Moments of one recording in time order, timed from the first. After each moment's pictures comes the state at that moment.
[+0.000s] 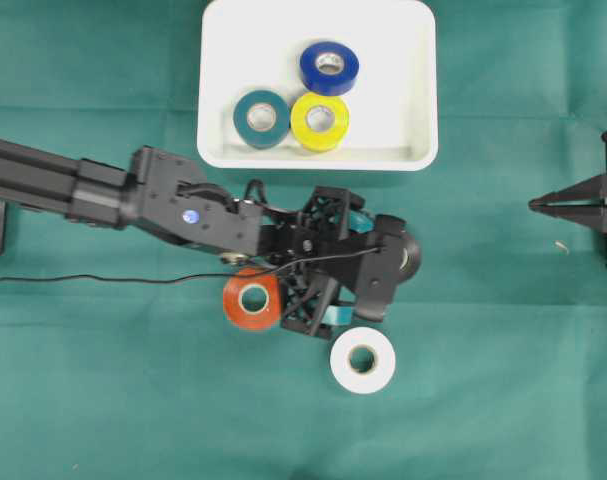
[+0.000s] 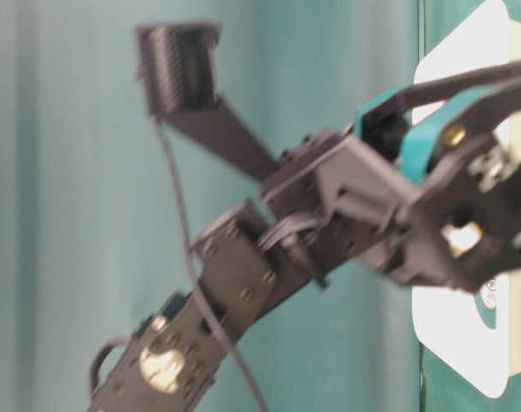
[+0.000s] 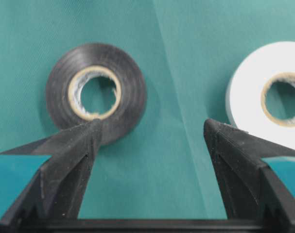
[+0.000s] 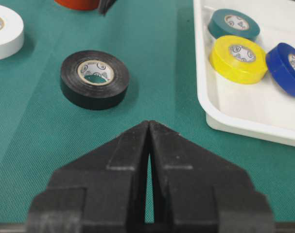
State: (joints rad) left arm -0.13 0.34 0.17 -0.02 0.32 0.17; right arm -0.02 -1.21 1.61 -0.09 -0.16 0.01
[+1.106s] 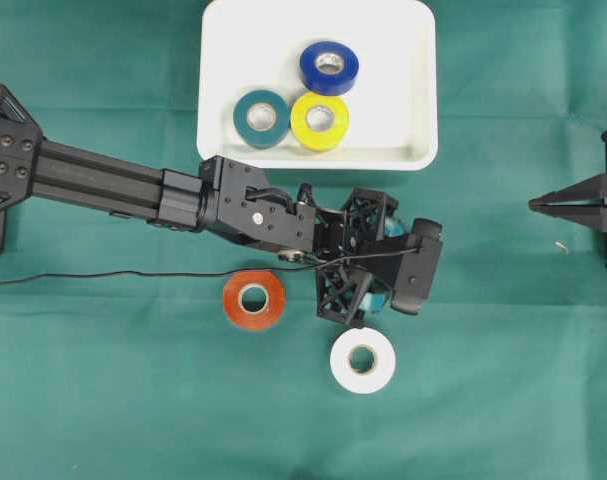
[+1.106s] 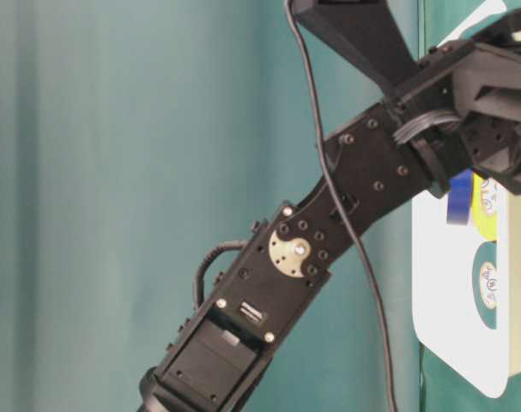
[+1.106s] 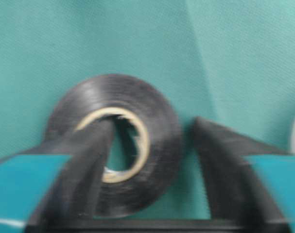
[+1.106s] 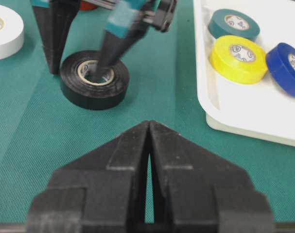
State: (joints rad) left arm -0.09 0.54 0.02 -0.02 0.35 0.24; right arm -0.02 -1.21 1.61 -0.09 -0.16 0.01
